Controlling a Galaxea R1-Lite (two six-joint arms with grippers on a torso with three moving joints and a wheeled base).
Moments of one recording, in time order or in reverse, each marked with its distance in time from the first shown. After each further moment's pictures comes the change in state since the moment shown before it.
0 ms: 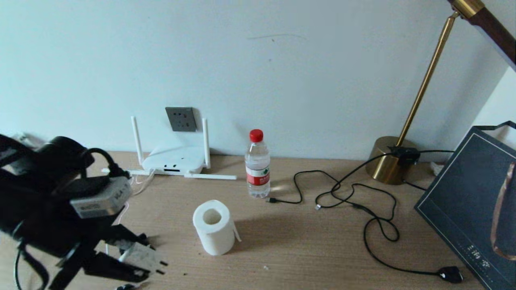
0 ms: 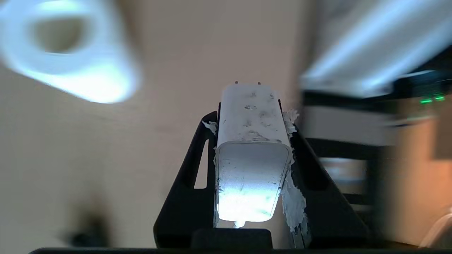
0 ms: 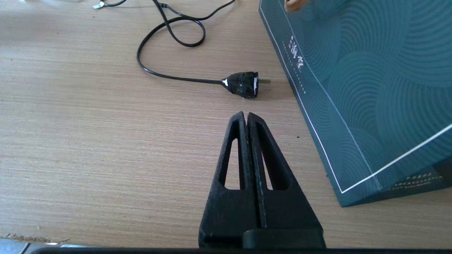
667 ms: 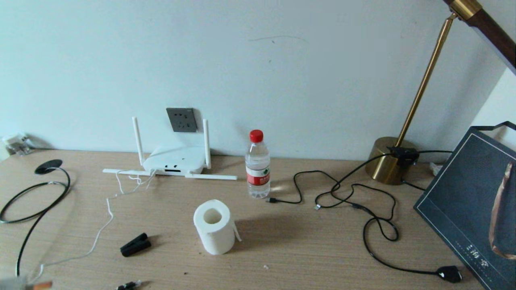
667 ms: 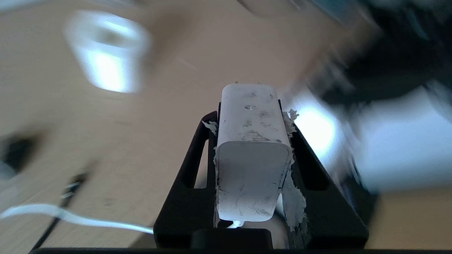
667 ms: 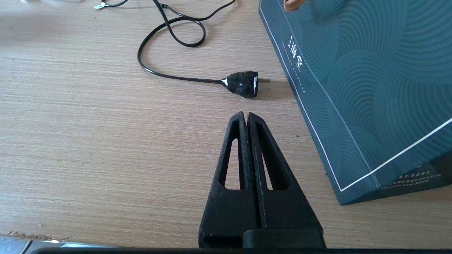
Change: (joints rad) left arm 0.695 -0.514 -0.010 0.468 -0.417 -0.183; right arm 0.000 0.000 0.000 0.000 0.000 0.000
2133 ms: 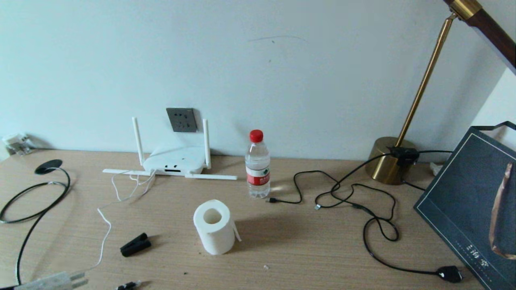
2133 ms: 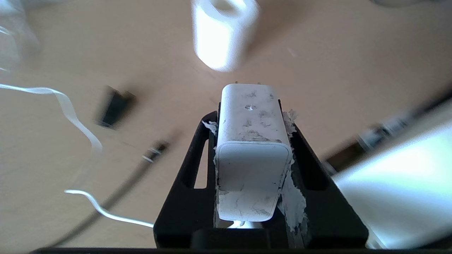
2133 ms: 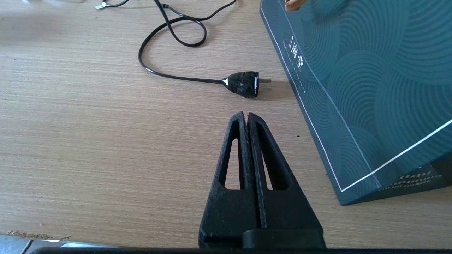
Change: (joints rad) left arm -0.083 -0.202 0.435 -0.734 0.241 -0.430; right arm 0.000 0.000 0.000 0.000 0.000 0.000
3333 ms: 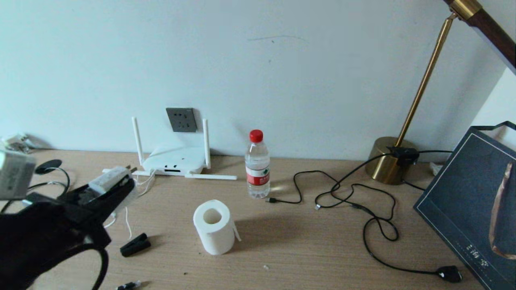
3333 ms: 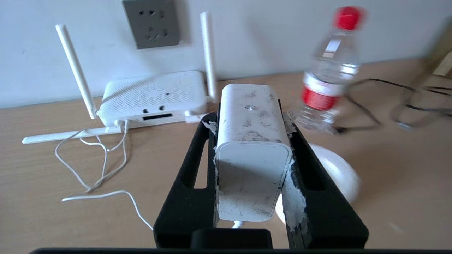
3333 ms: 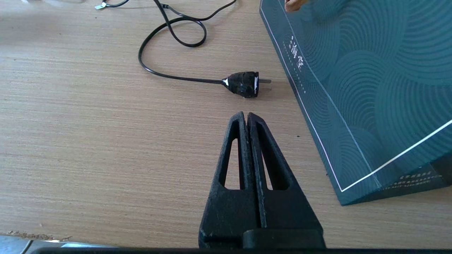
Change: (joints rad) left arm -0.855 0.339 0.451 -1.654 1.022 -0.585; right arm 0.000 0.000 0.000 0.000 0.000 0.000
